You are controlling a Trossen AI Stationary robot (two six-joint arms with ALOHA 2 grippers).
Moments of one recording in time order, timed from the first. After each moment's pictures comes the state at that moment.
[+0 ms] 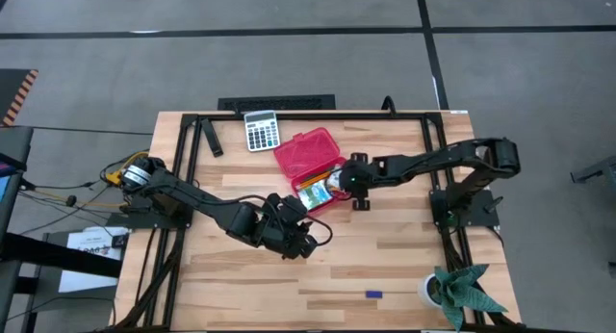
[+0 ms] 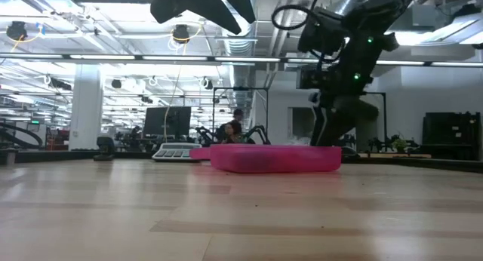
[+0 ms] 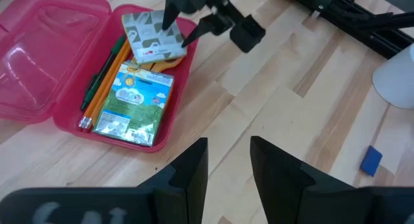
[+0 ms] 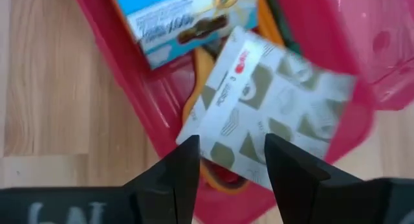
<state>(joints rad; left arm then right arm) -0.39 1.75 1.48 -0.70 -0.61 -0.97 -0.13 1.56 0.84 -0.34 0.18 -0.22</state>
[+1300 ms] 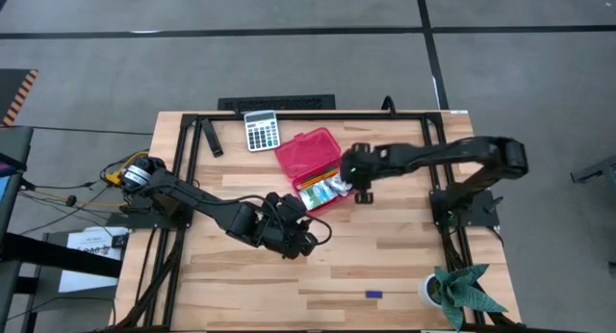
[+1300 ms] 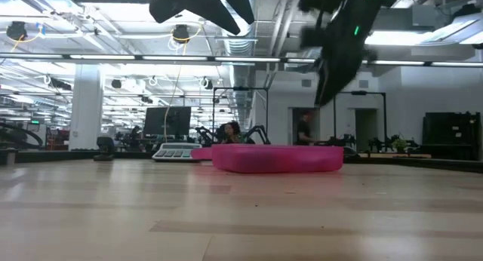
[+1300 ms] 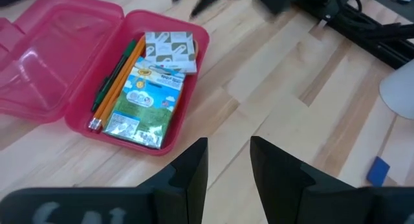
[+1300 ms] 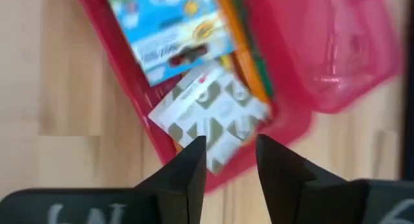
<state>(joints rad) -0.39 1.75 1.48 -0.71 -0.64 -0.99 -0.12 1.51 1.04 -0.65 0.19 -0.23</state>
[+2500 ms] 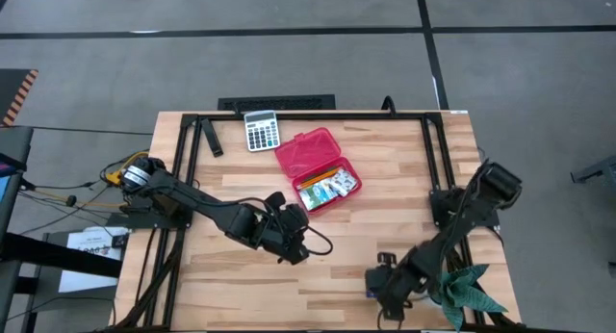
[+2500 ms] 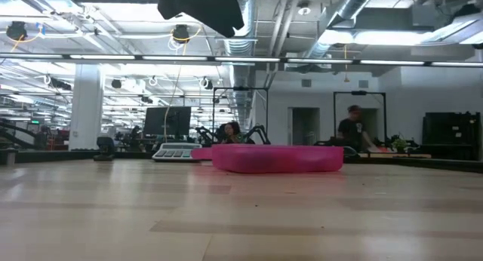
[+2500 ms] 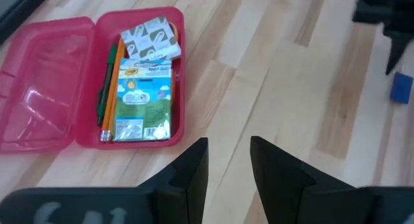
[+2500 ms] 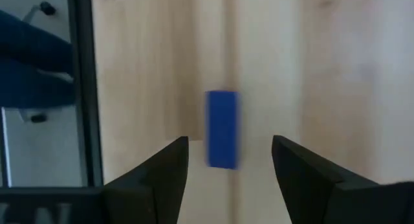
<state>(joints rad) -0.40 1.75 1.48 -0.75 -0.55 -0.68 0.79 1.72 0.98 -0.39 0.03 0.87</state>
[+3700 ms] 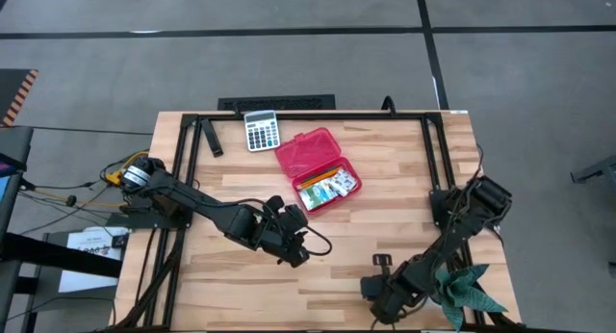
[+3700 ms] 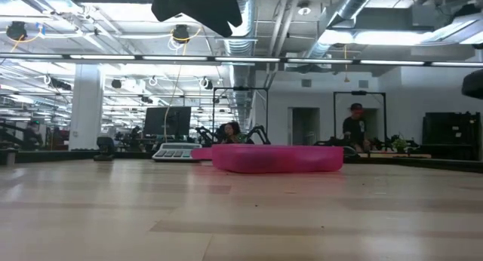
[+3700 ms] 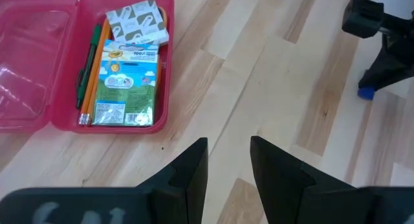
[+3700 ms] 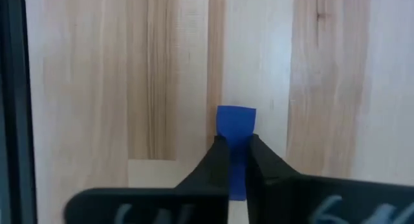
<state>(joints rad) -0.41 1.75 1.48 -0.75 -0.50 -0.77 0.81 1.91 1.11 -0.59 0.18 0.78</state>
